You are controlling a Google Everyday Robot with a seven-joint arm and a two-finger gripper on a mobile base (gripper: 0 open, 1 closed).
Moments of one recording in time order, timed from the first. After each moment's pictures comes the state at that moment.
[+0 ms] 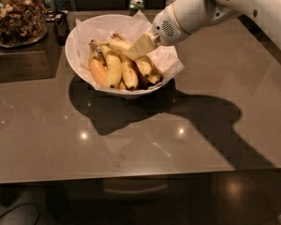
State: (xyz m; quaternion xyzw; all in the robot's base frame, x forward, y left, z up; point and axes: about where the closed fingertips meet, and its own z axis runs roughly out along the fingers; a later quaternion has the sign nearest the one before) arm 0.629 -0.008 0.935 -0.43 0.81 0.25 0.32
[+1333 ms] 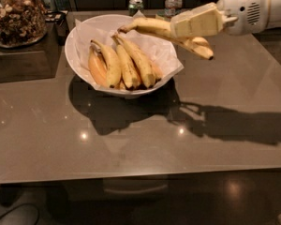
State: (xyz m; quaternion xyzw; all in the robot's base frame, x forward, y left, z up) arm 0.545 -0.090 1.035 -0.45 0.67 0.42 0.42
